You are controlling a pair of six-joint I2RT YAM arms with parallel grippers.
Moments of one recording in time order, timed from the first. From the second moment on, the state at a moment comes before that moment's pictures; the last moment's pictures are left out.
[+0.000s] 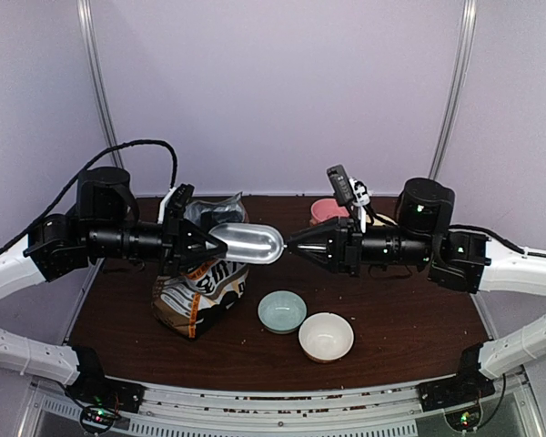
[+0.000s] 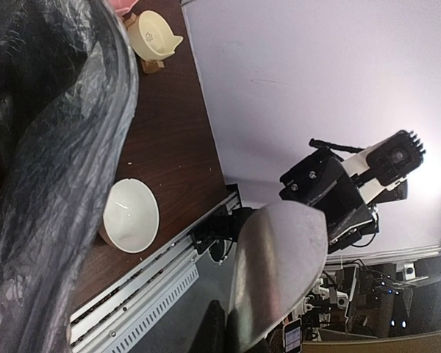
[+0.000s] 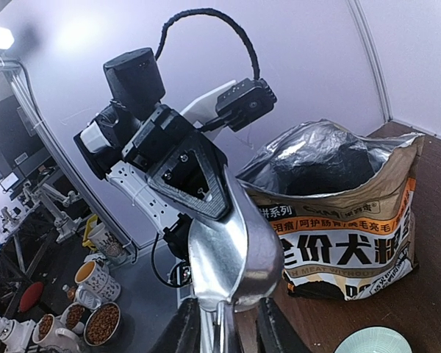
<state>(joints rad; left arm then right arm) -0.92 1.01 1.04 -0.37 0.38 -1.10 1.02 1.16 0.94 0.18 -0.40 0.44</state>
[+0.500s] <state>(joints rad) -0.92 1.01 1.04 -0.37 0.38 -1.11 1.02 1.20 0.96 0.18 -0.43 0.45</state>
